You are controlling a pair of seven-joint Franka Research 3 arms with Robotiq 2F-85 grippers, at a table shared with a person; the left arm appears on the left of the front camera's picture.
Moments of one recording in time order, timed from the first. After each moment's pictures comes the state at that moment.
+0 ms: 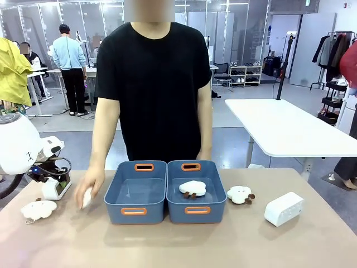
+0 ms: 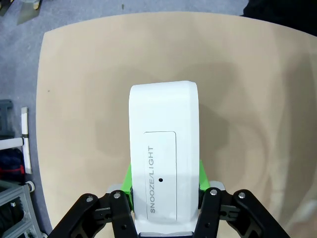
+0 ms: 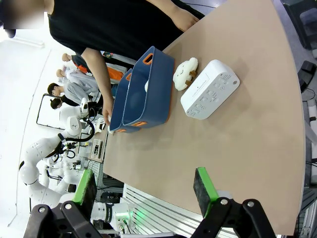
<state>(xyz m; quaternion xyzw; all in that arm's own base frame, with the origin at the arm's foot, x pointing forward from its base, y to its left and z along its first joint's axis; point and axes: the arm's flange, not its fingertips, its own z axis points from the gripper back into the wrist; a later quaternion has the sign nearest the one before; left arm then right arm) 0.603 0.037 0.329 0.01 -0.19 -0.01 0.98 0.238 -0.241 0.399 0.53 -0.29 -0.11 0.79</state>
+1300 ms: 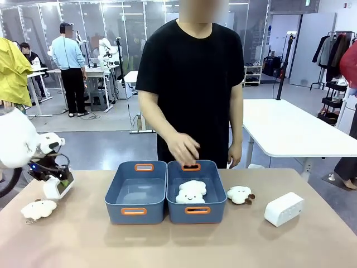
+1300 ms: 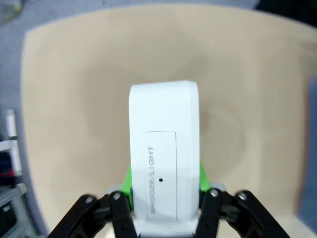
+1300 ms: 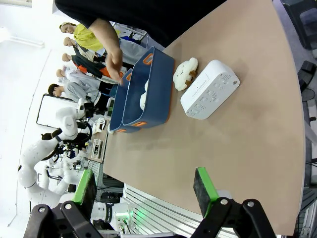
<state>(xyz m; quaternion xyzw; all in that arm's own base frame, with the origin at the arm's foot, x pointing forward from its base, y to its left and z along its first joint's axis) 0.585 0.030 0.359 -0.04 -0.17 -0.04 0.98 0.238 -0.241 0.399 0.53 -0.29 -0.11 0.79</state>
